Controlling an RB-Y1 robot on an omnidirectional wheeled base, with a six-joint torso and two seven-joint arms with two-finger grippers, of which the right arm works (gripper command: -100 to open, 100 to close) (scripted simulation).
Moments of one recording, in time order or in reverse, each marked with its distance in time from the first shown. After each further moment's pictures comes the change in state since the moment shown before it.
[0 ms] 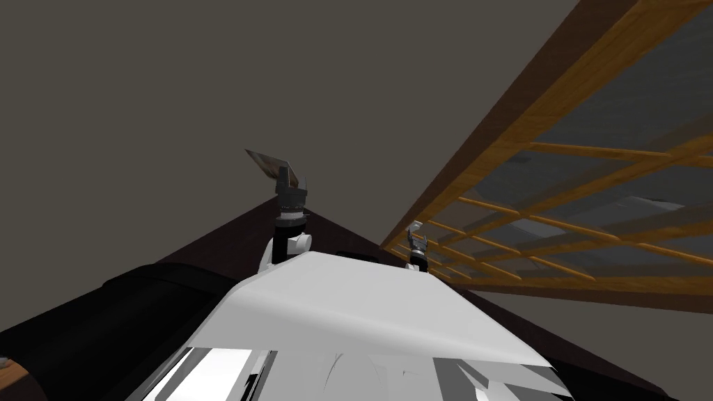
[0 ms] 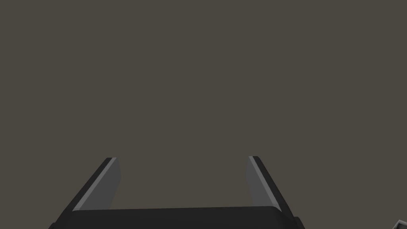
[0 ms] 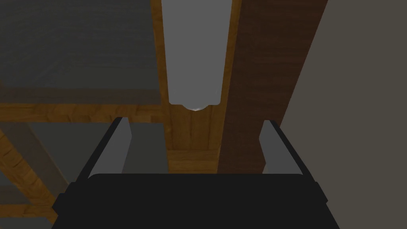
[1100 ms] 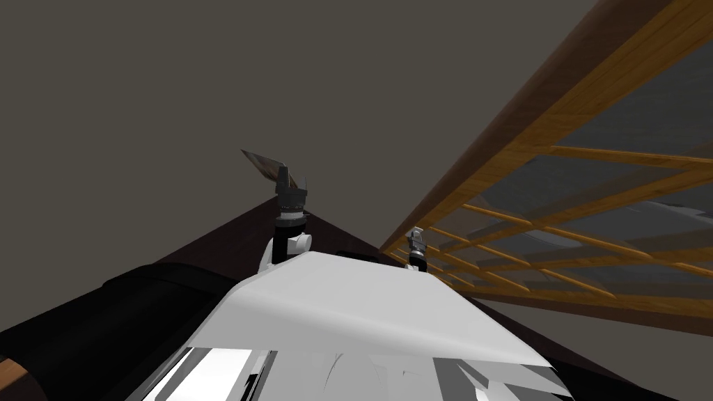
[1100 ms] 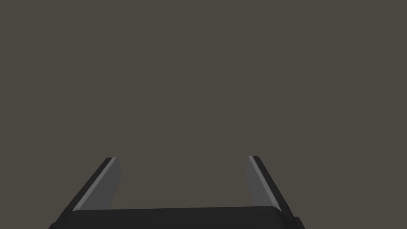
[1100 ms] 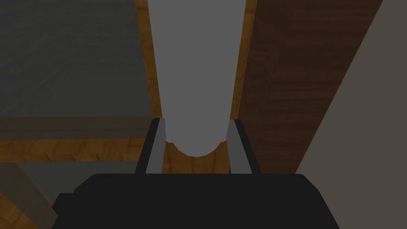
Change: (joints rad) arm 0.004 0.009 -0.001 0.009 -0.004 -0.004 -0.010
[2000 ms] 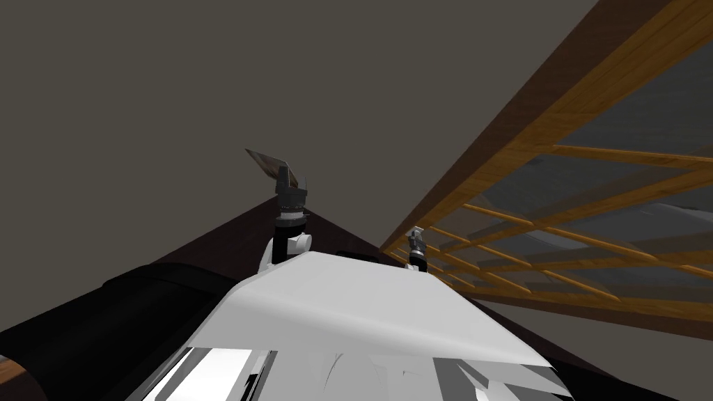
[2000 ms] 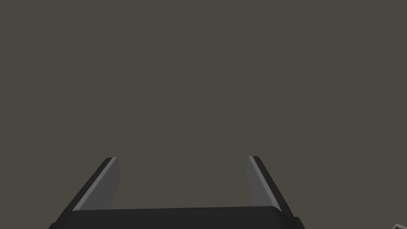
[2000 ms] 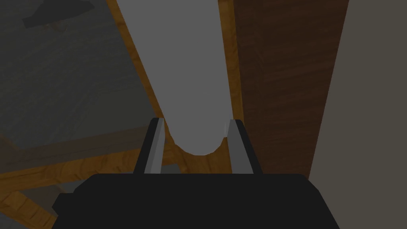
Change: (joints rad) arm -0.003 -0.005 0.011 -0.001 -0.019 0.000 -0.215
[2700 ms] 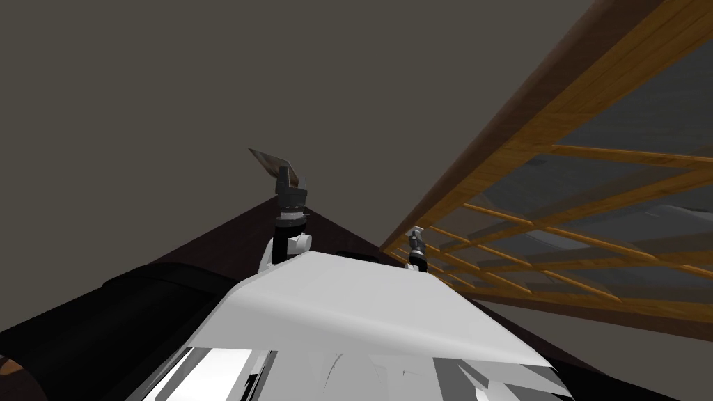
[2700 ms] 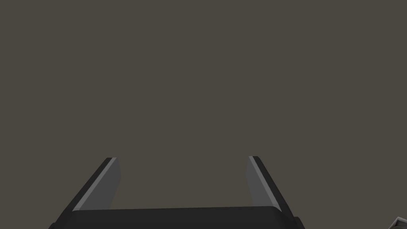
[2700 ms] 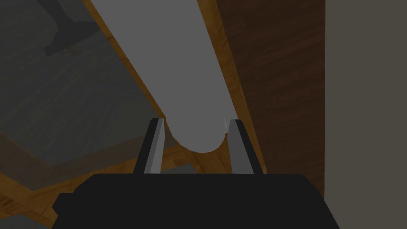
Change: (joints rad) arm -0.003 -0.003 0.009 0.005 -0.015 -0.002 -0.162
